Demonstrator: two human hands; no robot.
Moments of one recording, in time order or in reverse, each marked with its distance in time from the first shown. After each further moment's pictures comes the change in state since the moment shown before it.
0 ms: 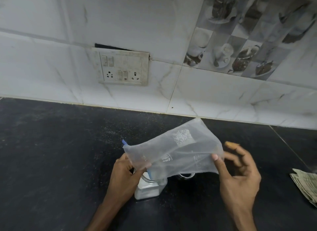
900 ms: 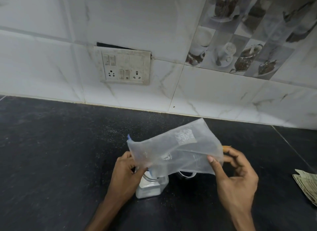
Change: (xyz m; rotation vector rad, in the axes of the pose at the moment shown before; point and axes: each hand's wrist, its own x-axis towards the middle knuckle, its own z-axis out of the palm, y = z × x) left_hand 0.001 0.000 -0.004 0.053 -0.041 0.047; right_hand -0.002 0.001 -0.002 -0.106 -0.036 -0.069
